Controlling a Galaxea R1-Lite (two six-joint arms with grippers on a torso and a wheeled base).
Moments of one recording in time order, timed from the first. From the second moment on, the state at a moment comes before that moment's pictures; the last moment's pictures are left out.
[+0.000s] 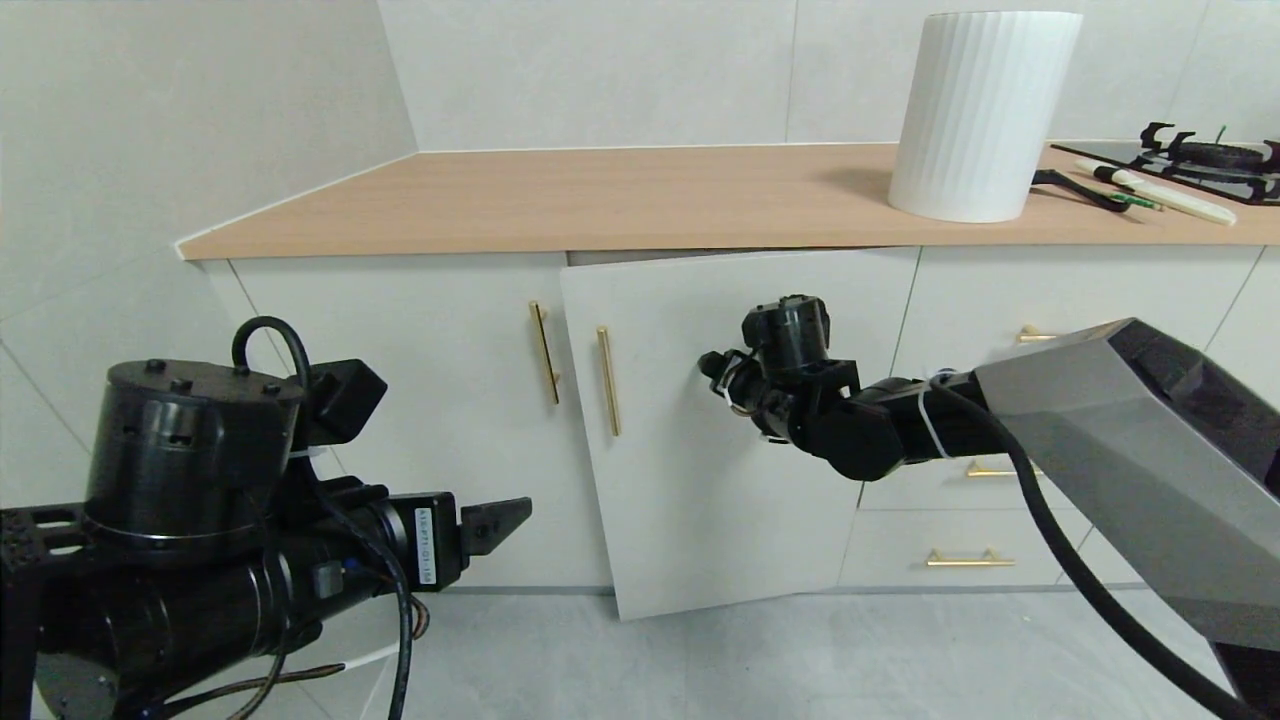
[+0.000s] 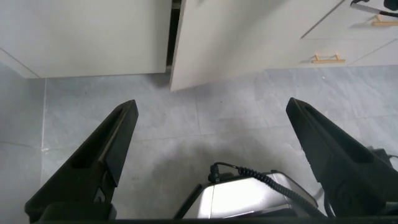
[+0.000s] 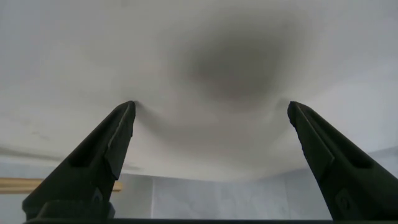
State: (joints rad) left arm -0.56 1.40 -0.68 -0.17 0.23 -0.40; right arm 0.59 2.37 -1.72 -0.32 -0.36 0.73
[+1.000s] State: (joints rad) left arm -0.56 1.40 -0.67 -0.17 0.23 -0.40; right arm 0.53 2.47 -1.83 -0.31 -0.42 0.73
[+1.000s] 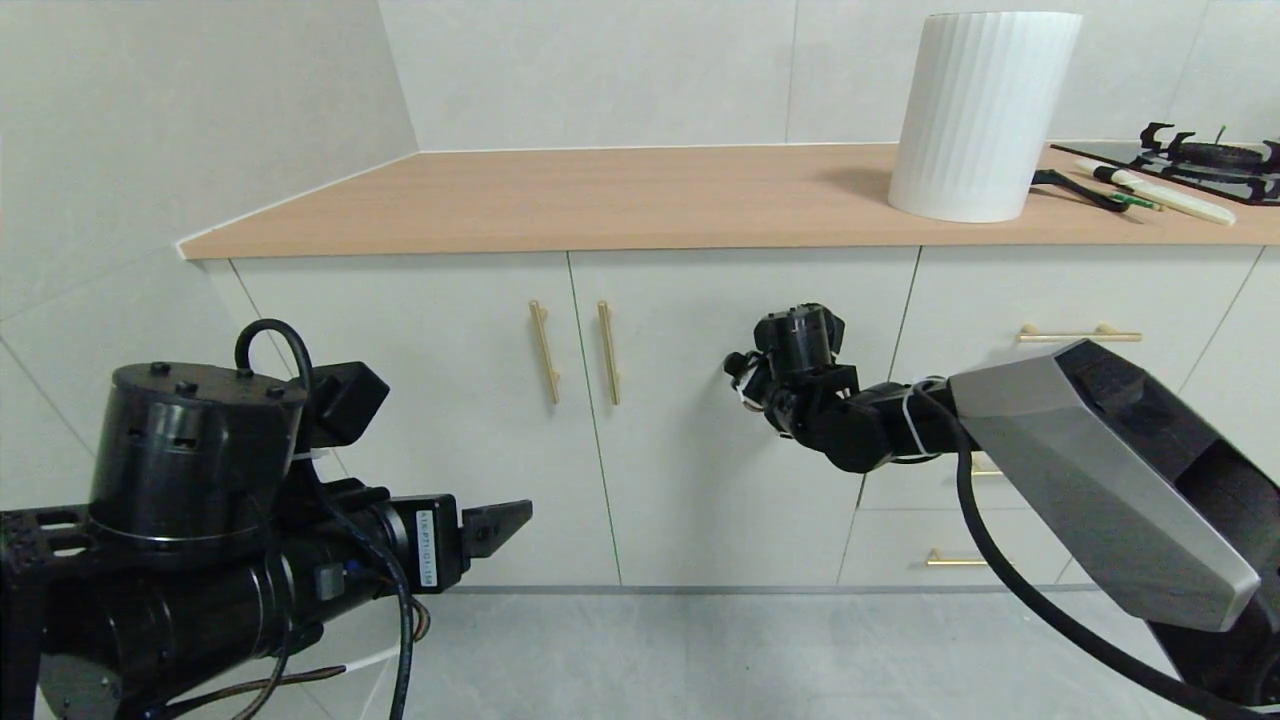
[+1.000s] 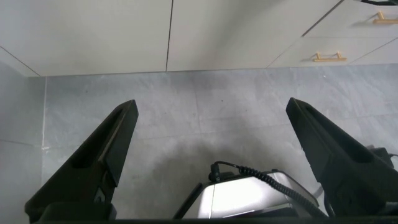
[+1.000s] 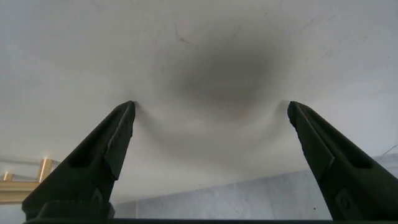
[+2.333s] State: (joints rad) left arm -0.51 1.11 -0.63 -0.17 0.23 -0.33; right arm 0.54 1.40 -0.78 -0.48 -0.11 0.39
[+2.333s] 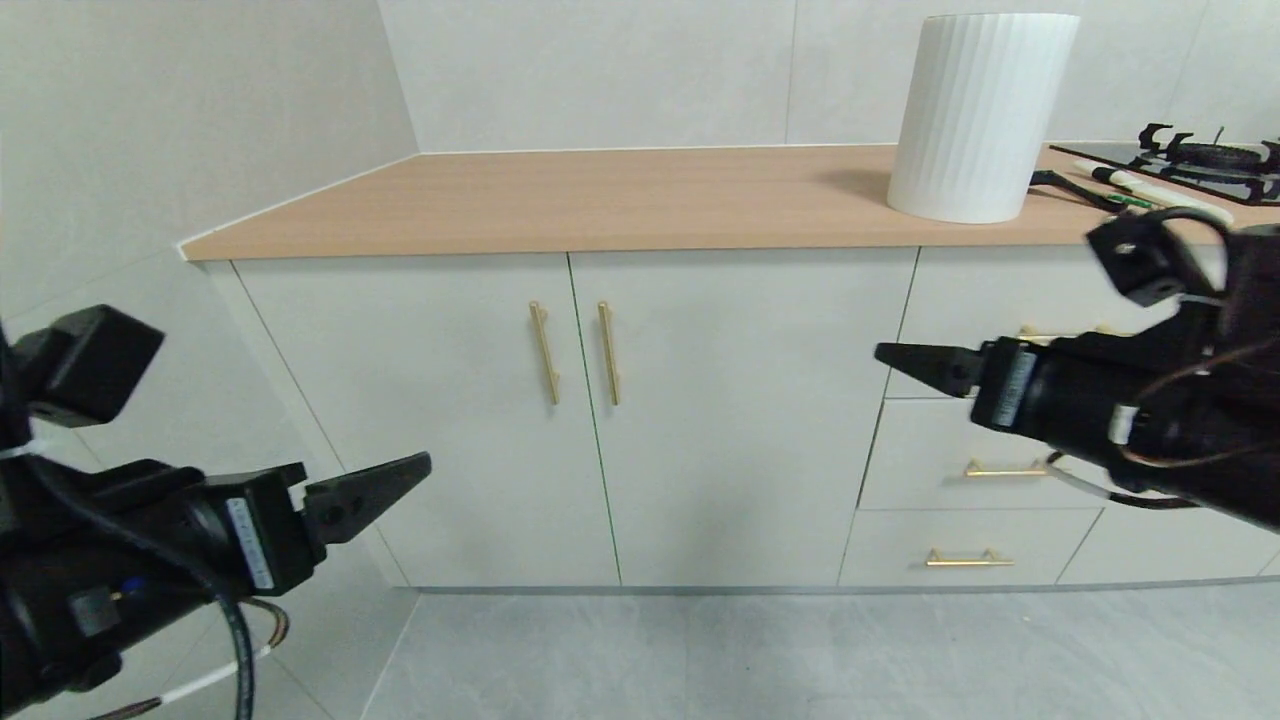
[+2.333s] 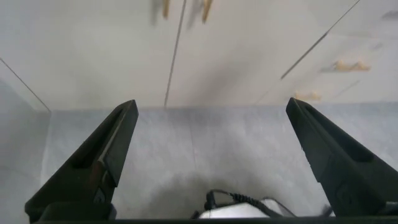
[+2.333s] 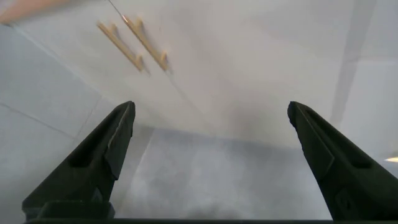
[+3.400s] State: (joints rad) left arm -0.11 0.12 -0.39 0.09 0.11 -0.07; right arm 0.07 0.10 -0.45 0.10 -0.15 0.02
